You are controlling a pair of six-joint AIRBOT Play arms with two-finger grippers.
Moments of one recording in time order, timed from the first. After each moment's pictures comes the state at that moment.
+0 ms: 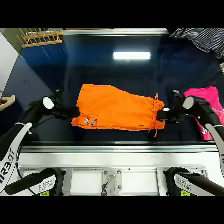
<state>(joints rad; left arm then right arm) -0.06 -1.30 0.85 1.24 -0.90 -1.55 -0.07 -1.23 0.85 -1.35 1.06 1.56</state>
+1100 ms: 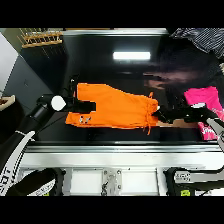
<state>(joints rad) -0.38 -1.18 0.95 1.23 -0.88 -1.68 -0.31 -1.55 0.82 -0.65 1.03 1.13</state>
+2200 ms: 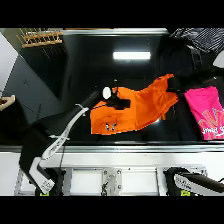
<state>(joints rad) -0.65 -1.86 1.54 1.10 -0.86 -1.72 -0.02 -1.31 1.57 -1.26 1.53 1.45</state>
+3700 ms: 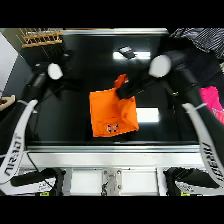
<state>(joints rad) -0.23 -1.42 1.41 1.36 -1.10 -1.74 0.55 -1.46 1.67 -1.28 1.34 1.49</state>
